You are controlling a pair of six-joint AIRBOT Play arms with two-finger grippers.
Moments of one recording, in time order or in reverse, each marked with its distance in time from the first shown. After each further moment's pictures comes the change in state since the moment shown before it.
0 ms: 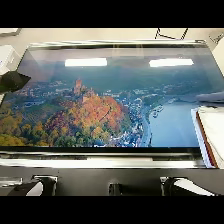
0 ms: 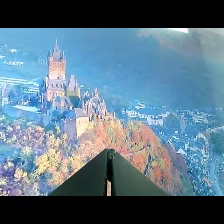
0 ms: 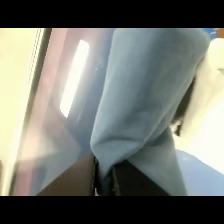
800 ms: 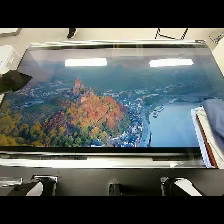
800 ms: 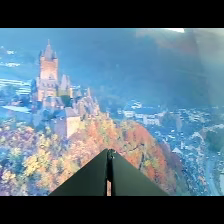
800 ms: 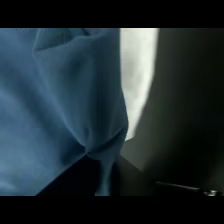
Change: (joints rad) left arm -0.009 0.000 0.000 -0.023 0.005 0.007; right arm -0.086 0.171 -0.605 -0.708 0.102 -0.117
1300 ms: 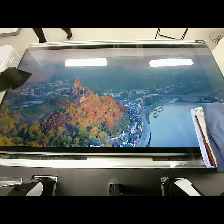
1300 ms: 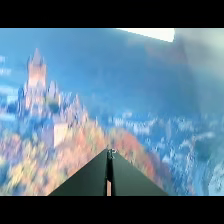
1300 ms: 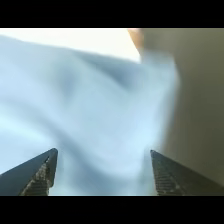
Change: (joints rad) left arm -0.011 0.000 0.014 -0.037 0.047 -0.003; right arm 0.003 0.020 -0.050 0.004 -0.249 -0.082
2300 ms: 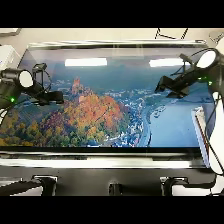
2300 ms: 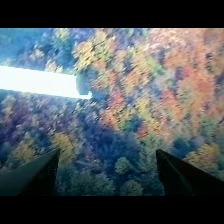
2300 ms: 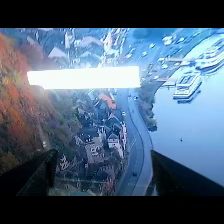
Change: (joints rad) left arm -0.324 -0.440 0.144 0.652 -0.372 -0.349; right arm 1.188 -0.418 0.445 0.254 0.046 0.014
